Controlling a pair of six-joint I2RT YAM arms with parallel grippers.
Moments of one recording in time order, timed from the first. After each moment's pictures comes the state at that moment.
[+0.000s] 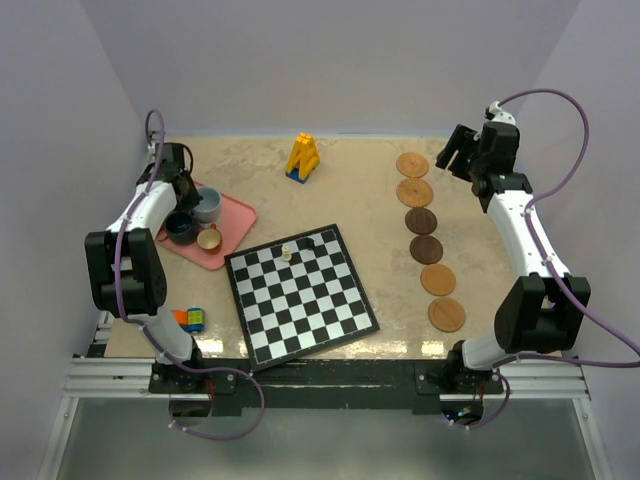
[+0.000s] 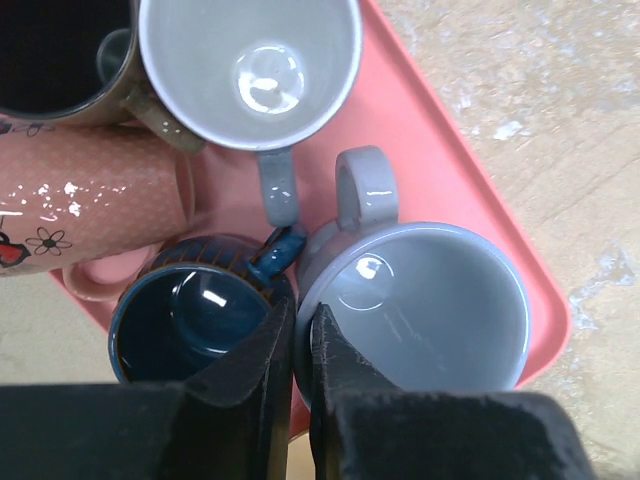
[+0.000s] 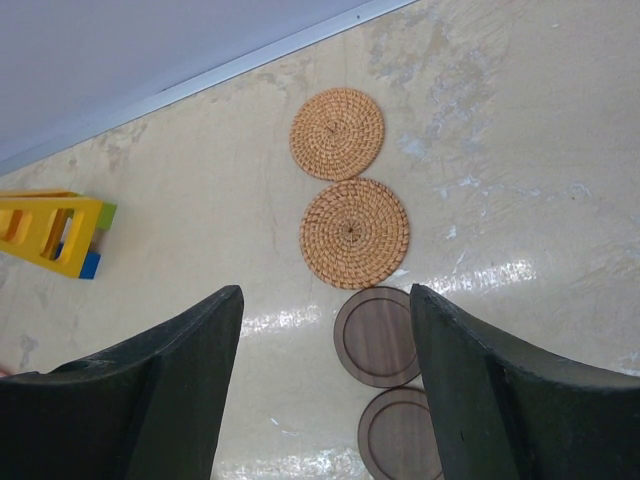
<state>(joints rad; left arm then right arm) 0.10 1.75 1.30 -0.48 -0.17 -0.33 -0.03 1.50 1.33 -0.31 0.01 0.37</state>
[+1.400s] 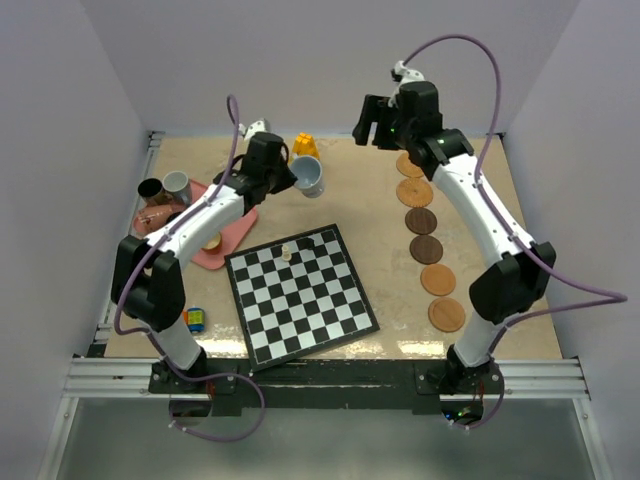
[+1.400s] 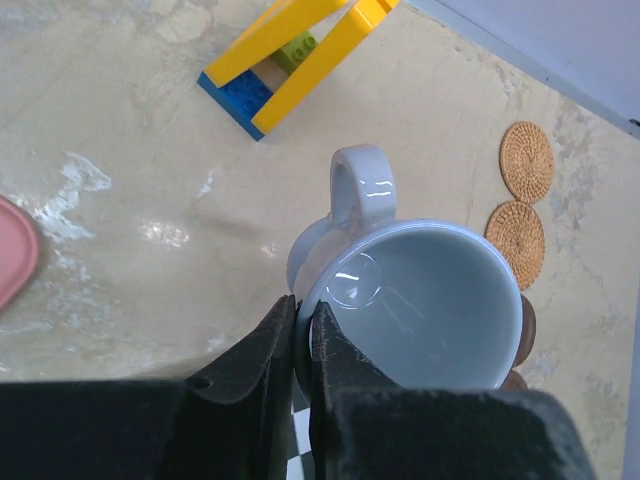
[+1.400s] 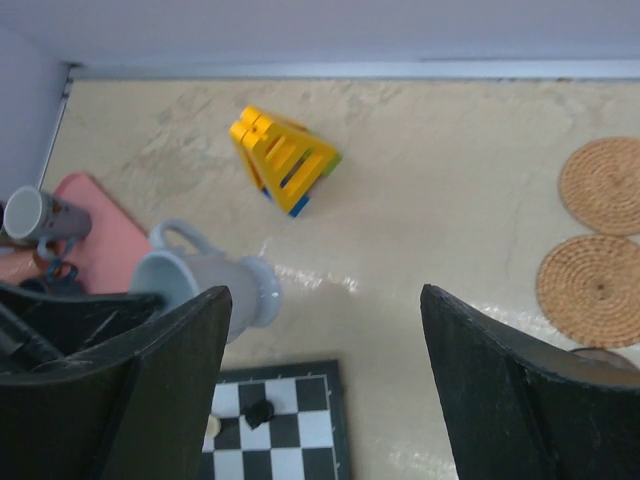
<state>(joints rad) -0.44 1.69 1.40 -0.30 -0.19 -0.73 0.36 1.72 1.82 -0.52 0.03 0.36</state>
